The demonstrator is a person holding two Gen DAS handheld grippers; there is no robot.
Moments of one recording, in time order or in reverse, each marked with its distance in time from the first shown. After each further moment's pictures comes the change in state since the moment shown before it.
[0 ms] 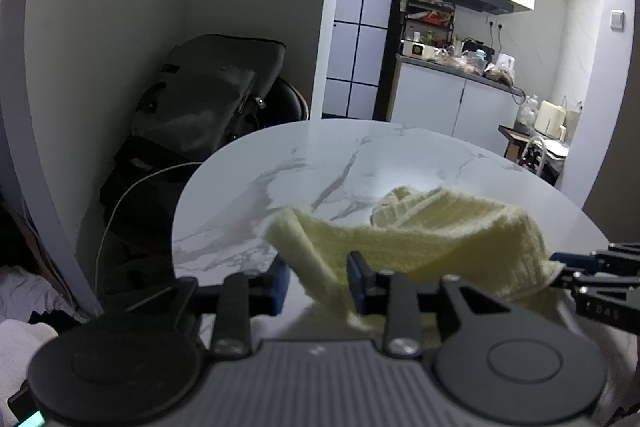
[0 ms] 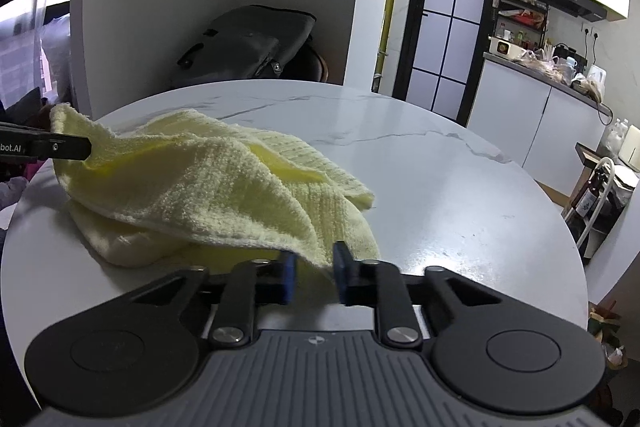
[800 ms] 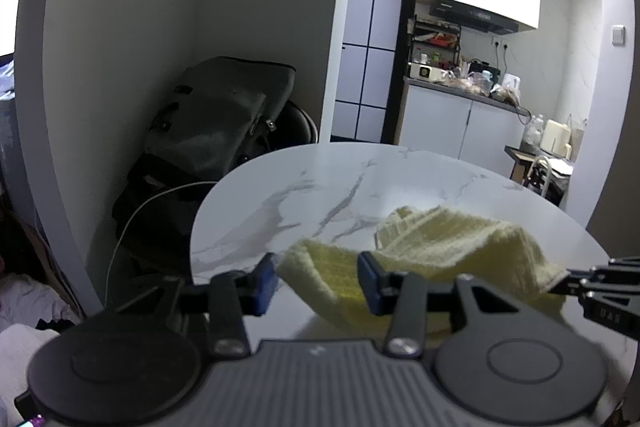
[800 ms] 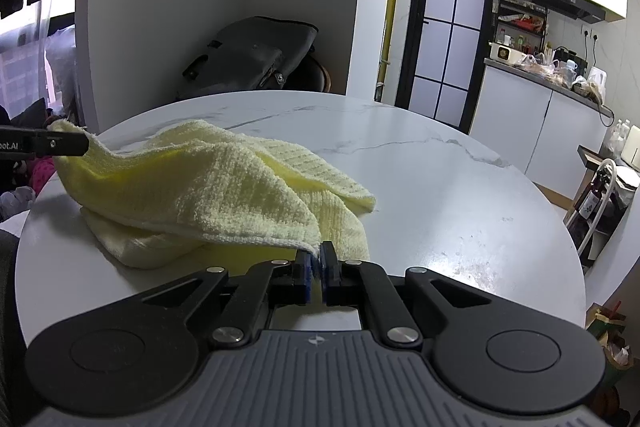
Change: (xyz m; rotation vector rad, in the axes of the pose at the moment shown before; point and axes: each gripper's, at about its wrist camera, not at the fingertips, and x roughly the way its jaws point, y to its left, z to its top) left arm -0.013 0.000 -0.001 -0.007 -0.049 0.013; right arm -0.009 -0.001 0.000 0.015 -0.028 0.017
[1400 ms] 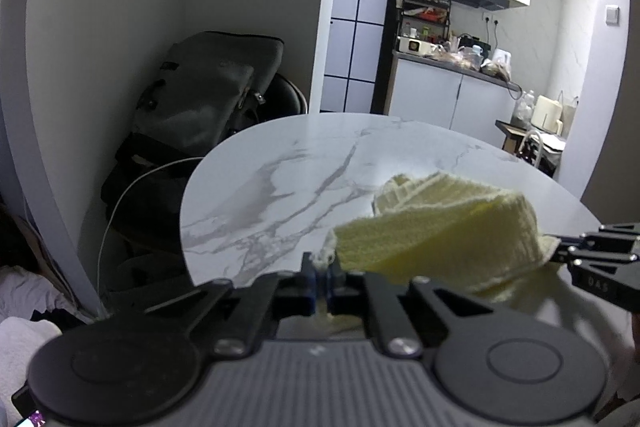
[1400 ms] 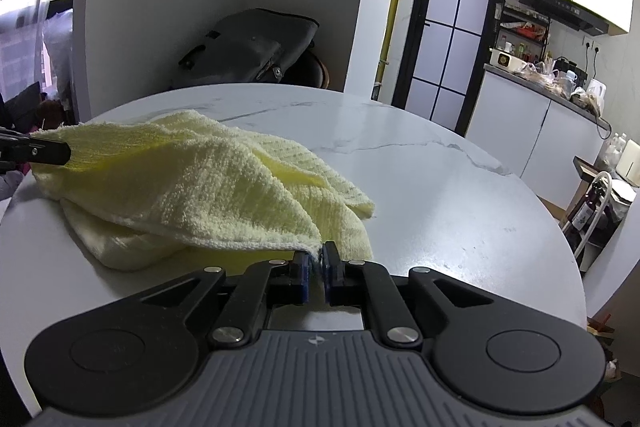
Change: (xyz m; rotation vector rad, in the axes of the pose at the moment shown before) left arm 0.007 0.008 -0.007 0.015 0.054 -0.027; right arm 0.012 0.003 0.000 -0.044 0.004 -0.031
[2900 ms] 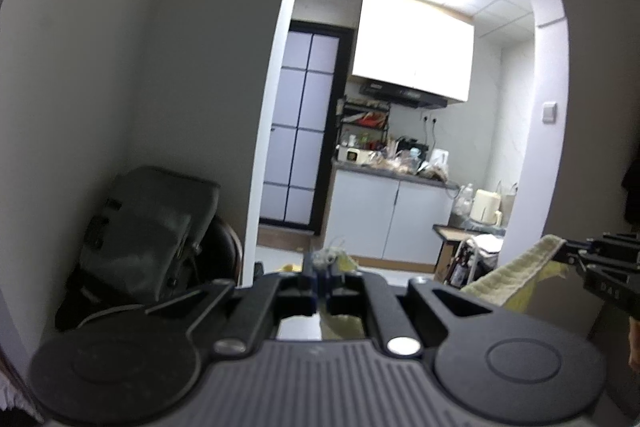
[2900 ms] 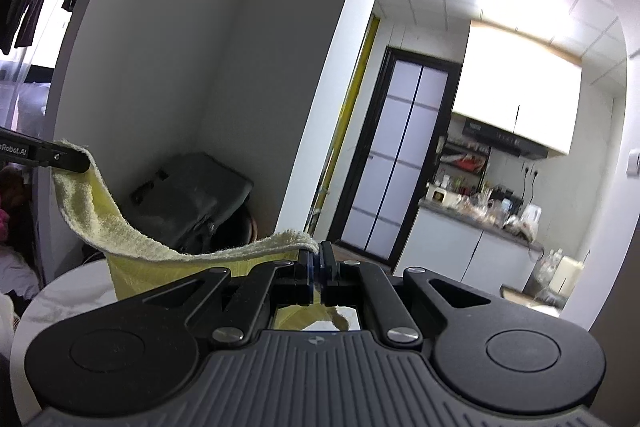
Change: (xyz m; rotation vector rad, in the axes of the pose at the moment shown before) left arm -0.074 -0.035 0.146 0.040 -0.328 -0.196; right arm -0.132 -0.052 0.140 -0.112 -0.372 -0.185
